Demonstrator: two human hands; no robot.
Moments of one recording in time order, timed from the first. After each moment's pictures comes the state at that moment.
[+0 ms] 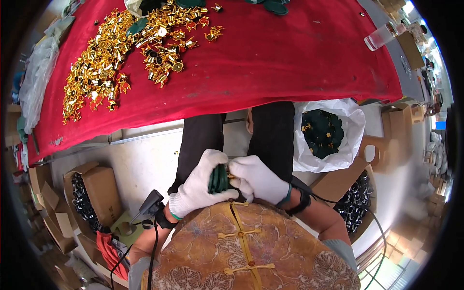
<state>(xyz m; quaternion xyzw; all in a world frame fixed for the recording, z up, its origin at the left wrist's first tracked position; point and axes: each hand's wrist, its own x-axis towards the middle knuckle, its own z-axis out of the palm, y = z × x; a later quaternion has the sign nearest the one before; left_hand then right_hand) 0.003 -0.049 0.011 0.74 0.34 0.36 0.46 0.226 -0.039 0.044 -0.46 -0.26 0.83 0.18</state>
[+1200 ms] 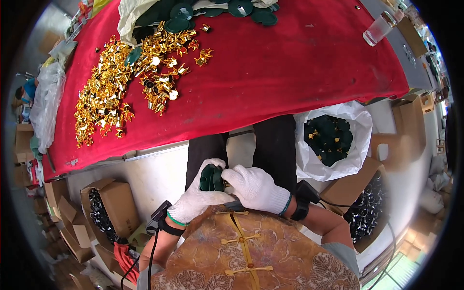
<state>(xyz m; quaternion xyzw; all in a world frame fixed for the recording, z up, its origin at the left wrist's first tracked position) 0.012 -0.031 0.050 0.25 0.39 0.31 0.83 0.228 -0.031 0.031 -0.41 -0.84 0.31 0.20</state>
